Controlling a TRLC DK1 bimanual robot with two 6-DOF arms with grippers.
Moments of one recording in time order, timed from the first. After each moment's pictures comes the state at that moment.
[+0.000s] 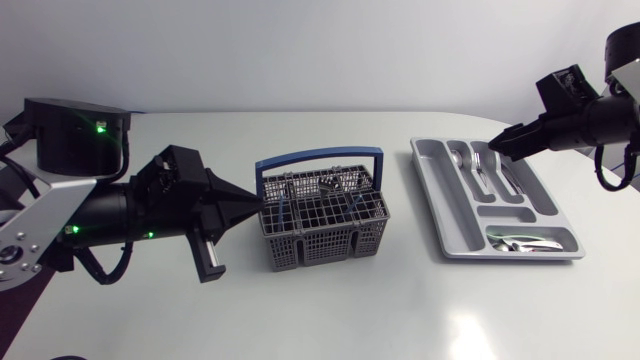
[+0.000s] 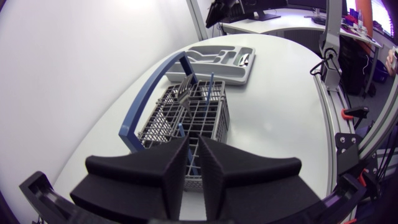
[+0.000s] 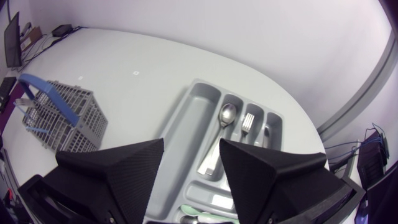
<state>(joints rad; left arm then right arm) -0.45 1.12 0.68 -0.13 0.43 0.61 -0.19 1.47 1.13 -0.44 -0.31 -0.45</state>
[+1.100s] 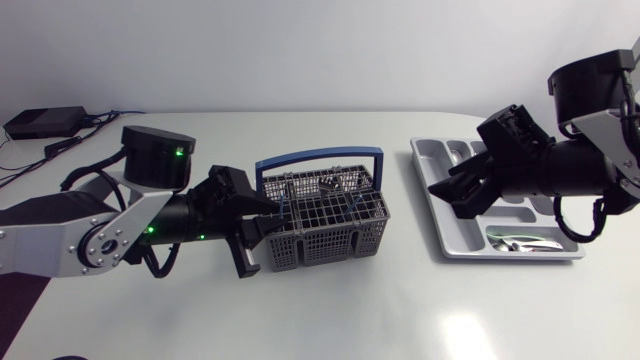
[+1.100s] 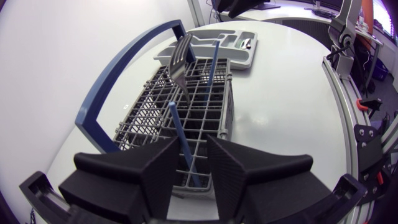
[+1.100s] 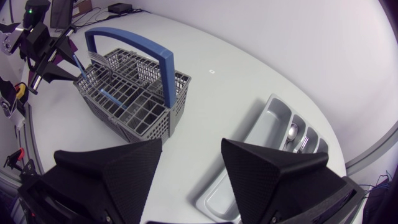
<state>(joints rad) -0.48 1.40 0.67 0.10 0.40 0.61 0.14 1.21 0.86 -0.43 -0.31 -0.44</state>
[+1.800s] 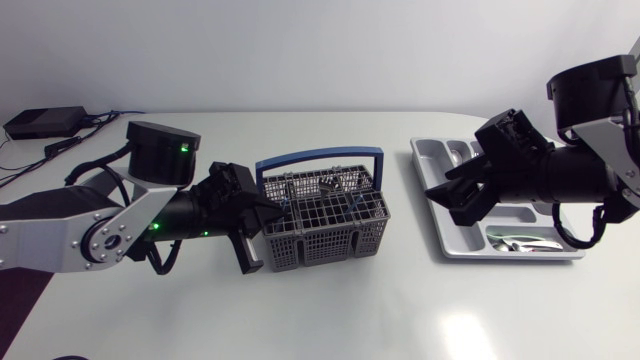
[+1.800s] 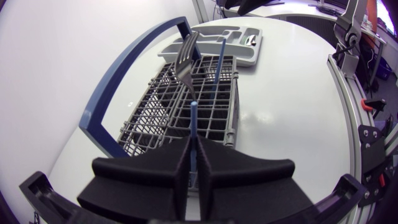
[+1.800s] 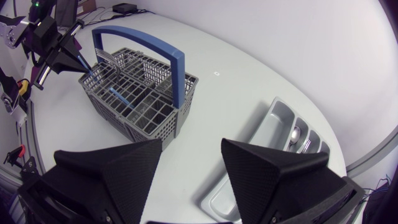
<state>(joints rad) -0.49 1.41 0.70 0.07 0.35 0.61 0.16 1.18 0.83 -0.42 -0.31 -0.44</state>
